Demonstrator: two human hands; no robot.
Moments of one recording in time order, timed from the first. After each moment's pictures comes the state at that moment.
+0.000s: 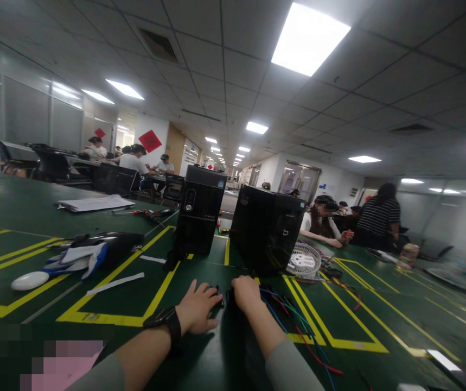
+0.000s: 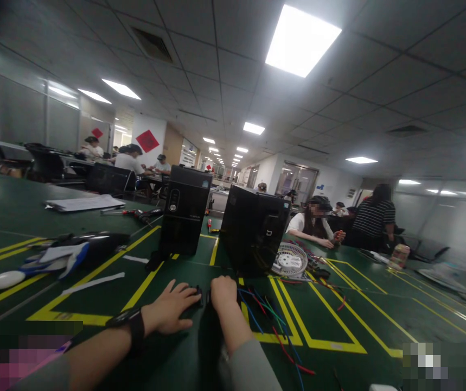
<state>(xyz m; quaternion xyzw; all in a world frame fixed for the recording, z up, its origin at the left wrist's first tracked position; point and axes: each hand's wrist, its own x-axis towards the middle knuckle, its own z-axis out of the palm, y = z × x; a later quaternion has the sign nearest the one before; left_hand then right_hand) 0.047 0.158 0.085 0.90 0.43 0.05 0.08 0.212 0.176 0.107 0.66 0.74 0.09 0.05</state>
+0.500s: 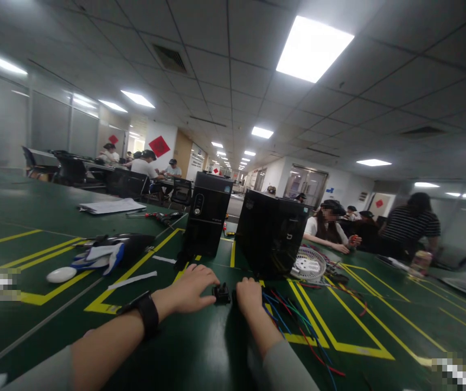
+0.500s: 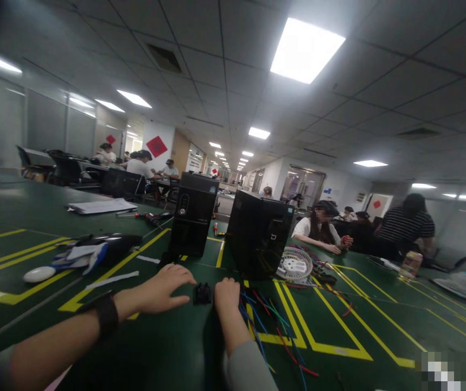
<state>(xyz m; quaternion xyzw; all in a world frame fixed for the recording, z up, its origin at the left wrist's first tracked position) -0.003 0.134 0.149 0.90 0.40 0.17 0.05 0.195 0.163 0.107 0.67 0.73 0.15 0.03</state>
